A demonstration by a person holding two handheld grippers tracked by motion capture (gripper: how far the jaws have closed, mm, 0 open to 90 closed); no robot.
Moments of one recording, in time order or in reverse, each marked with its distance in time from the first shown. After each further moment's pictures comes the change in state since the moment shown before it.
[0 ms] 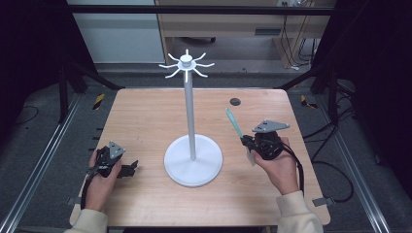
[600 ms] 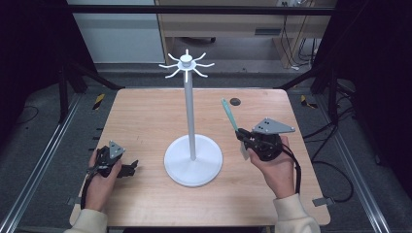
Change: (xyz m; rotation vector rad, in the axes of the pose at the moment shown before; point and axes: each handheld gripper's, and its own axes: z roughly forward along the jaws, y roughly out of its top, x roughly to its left) left arm 0.000 0.001 -0.001 -0.006 -0.001 0.000; right arm 0.023 0.020 -0.025 -0.183 0.005 -0.021
